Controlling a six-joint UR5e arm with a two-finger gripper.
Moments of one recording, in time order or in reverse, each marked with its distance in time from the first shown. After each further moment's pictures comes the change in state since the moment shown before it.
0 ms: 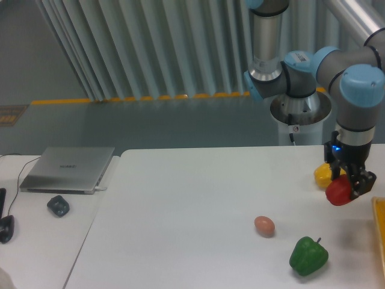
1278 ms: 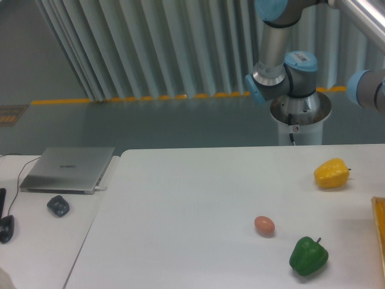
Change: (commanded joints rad) arm 0.103 -0.104 0.023 0.306 0.164 0.097
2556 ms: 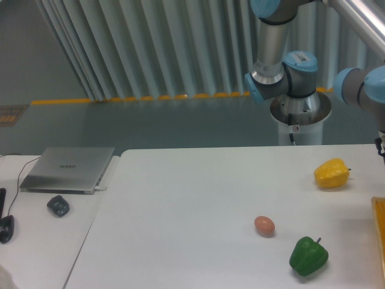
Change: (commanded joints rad) arm -0.078 0.052 -0.041 -0.119 -0.025 -0.018
